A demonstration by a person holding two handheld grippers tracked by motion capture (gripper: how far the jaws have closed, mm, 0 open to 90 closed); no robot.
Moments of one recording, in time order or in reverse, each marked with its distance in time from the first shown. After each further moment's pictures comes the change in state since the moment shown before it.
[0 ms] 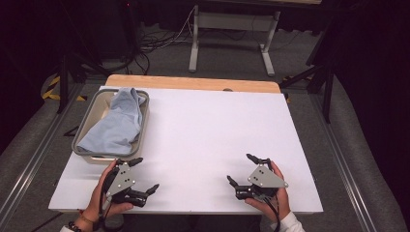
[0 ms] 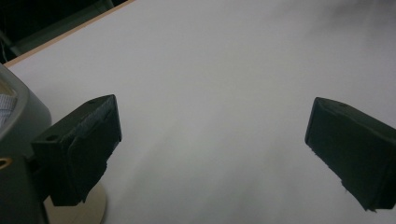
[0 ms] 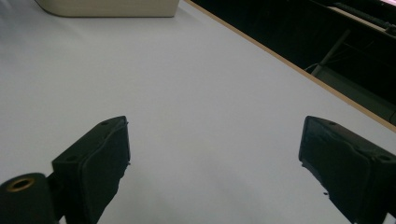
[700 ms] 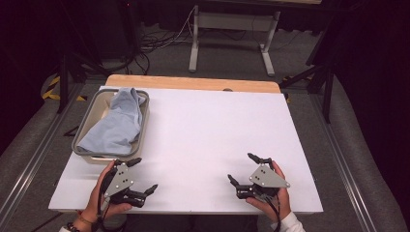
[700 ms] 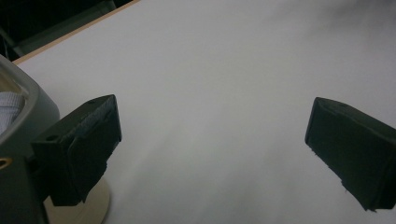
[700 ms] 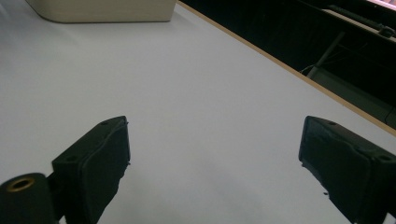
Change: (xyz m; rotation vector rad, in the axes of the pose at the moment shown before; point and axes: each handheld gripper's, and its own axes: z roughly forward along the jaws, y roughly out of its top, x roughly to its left) left arm 0.000 -0.001 -0.004 -0.008 0.008 -0.004; right arm -0.001 0.001 -0.002 -0.013 -0.013 0.010
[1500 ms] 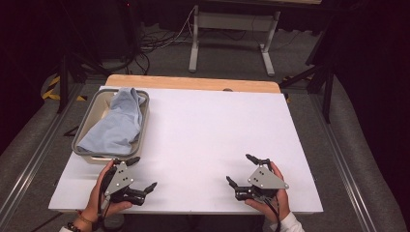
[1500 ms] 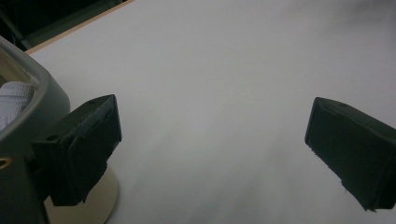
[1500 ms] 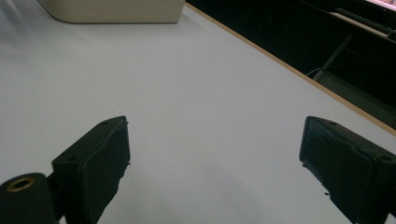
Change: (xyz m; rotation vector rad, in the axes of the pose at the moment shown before) left arm 0.003 -0.002 0.002 0.015 0.026 -0.012; right arm 0.004 0.000 0.000 -0.007 0.022 -0.015
